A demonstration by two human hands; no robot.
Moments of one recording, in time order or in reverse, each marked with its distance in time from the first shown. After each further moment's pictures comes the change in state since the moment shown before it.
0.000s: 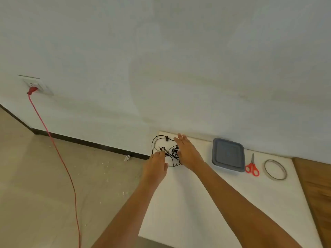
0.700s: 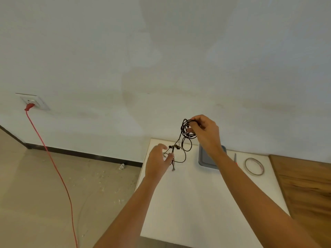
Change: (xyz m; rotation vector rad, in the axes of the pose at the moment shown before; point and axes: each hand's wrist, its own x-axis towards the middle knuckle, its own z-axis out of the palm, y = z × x) left_hand -0.007 0.050 -0.047 -0.595 0.219 0.008; right_hand -0.061 -0.027 -0.175 0.931 0.518 0.242
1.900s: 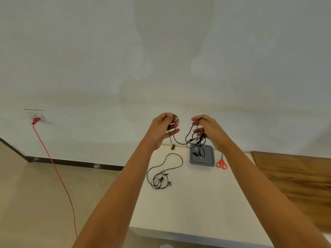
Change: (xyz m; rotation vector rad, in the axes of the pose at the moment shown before) left_hand 0.016 0.158 -0.092 -0.953 -0.295 -0.212; right_hand -0.024 -0.066 -0.068 0.065 -0.163 0.289
